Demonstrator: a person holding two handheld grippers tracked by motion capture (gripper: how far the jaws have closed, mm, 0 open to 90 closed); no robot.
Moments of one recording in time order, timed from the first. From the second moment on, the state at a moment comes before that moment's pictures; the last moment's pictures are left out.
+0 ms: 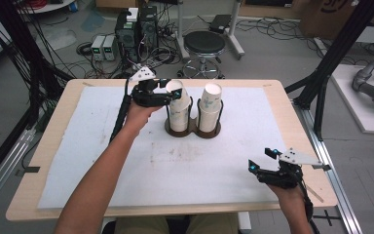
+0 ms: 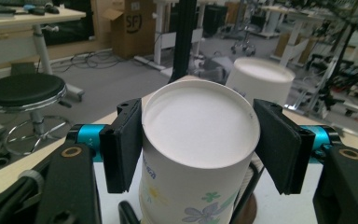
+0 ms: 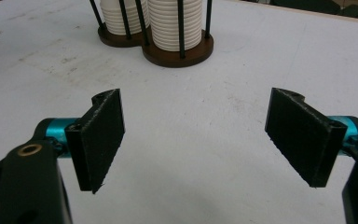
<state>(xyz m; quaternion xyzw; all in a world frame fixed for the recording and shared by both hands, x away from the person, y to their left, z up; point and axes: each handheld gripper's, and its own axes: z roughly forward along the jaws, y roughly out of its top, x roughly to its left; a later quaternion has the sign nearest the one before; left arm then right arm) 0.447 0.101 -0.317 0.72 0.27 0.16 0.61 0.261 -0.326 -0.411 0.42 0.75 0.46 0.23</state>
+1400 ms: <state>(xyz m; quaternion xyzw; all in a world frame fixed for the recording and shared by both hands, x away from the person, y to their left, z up) 0.335 0.162 -0.329 0.74 0.22 0.13 0.63 0.280 -0.275 -0.401 0.33 0.78 0.51 0.17</state>
